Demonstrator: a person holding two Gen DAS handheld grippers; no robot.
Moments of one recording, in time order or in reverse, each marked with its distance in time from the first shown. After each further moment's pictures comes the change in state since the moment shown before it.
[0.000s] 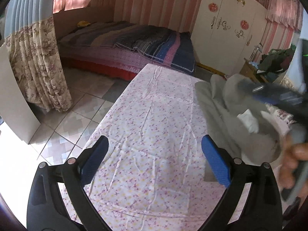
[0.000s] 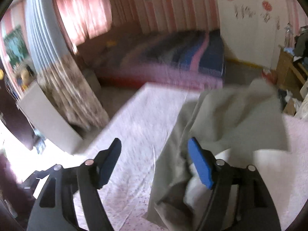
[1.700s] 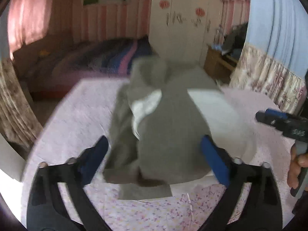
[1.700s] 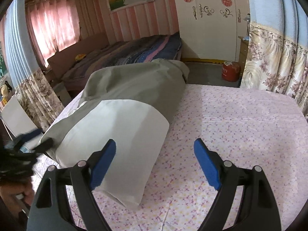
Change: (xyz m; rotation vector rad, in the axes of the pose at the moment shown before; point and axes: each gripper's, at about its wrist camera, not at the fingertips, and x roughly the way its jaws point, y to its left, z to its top) left arm 0.042 -0.169 -0.032 0.263 -0.013 -0.194; right arm -0.082 -0.196 -0.095 0.093 -0.027 -0.198
